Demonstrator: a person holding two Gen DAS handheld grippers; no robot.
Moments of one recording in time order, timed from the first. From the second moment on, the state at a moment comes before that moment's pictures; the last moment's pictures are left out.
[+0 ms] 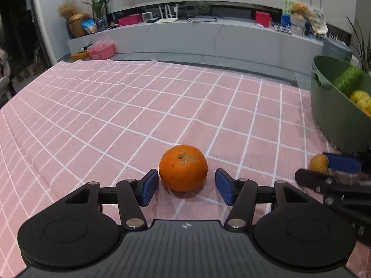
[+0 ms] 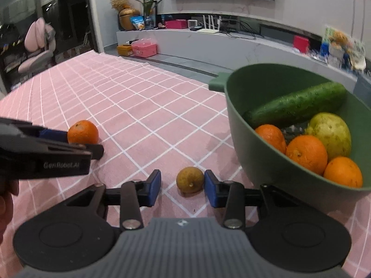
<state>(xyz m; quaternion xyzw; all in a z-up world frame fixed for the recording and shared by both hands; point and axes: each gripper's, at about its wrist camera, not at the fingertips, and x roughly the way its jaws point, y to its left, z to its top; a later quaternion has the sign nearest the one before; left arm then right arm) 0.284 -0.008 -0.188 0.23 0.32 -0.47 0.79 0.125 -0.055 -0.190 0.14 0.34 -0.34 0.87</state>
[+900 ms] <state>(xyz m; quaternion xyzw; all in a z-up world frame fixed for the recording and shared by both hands) 0.269 0.020 -0.132 0.23 0.32 -0.43 0.81 0.124 -0.050 -0.150 0.17 0.33 -0.27 0.89</state>
